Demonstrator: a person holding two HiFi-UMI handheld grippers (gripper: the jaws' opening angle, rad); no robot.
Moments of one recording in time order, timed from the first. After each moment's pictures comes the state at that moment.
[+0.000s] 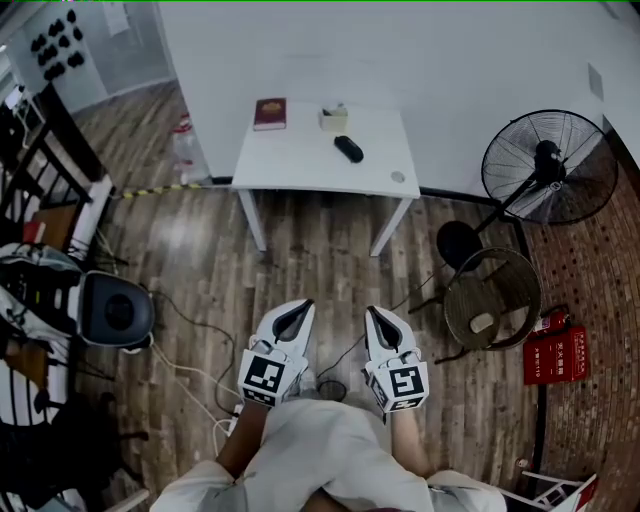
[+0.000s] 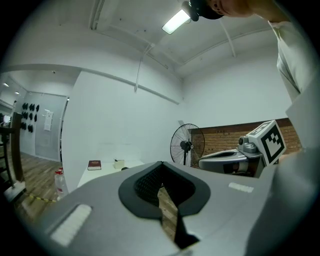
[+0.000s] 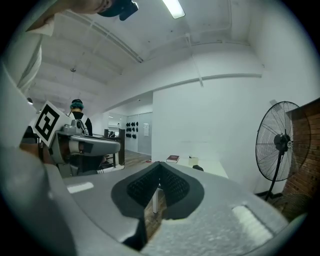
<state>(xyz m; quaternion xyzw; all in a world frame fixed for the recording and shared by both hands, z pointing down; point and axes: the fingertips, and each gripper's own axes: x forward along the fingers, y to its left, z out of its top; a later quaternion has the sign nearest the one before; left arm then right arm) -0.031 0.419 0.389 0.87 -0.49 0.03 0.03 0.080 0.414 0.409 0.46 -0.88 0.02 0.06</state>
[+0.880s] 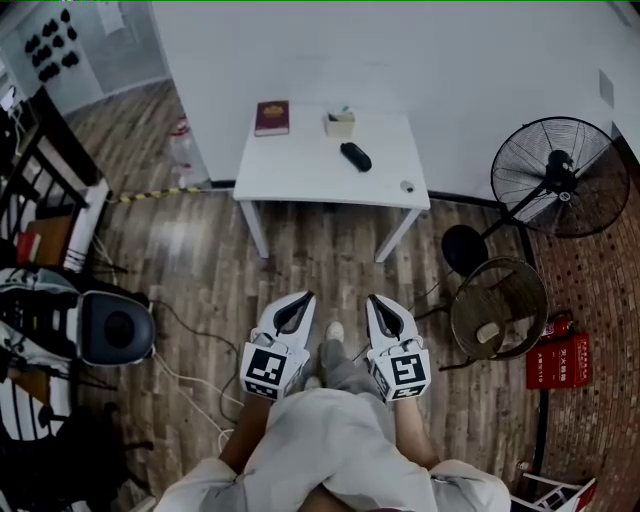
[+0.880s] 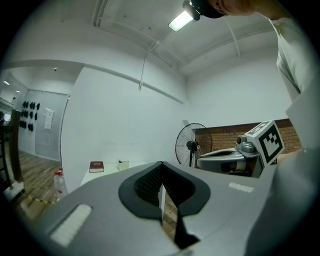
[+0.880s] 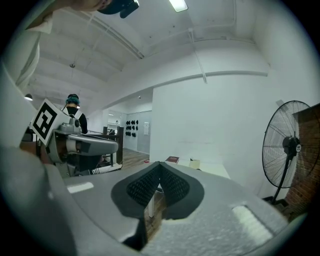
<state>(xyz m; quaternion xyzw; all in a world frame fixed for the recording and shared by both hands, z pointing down) -0.067 0.334 0.393 0.87 -0.49 0.03 0.03 0.044 0.323 0.410 0.46 -0.89 0.01 0.07</state>
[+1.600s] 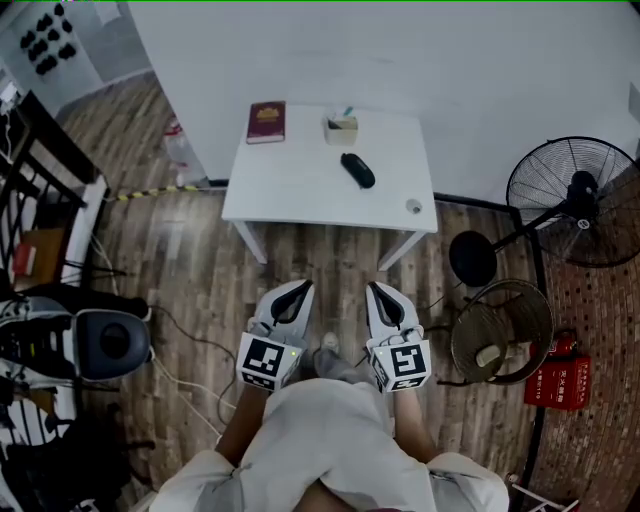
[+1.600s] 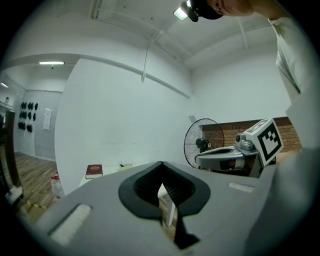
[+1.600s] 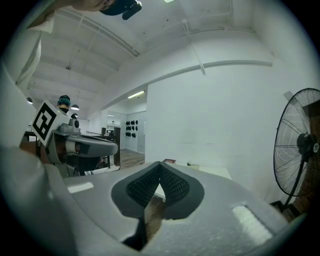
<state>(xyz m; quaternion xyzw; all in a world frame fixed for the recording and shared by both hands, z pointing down) -0.057 0.177 0.388 0.86 -0.50 0.05 0.03 0.052 0.162 0.404 0.45 -0.89 0.02 0.07</state>
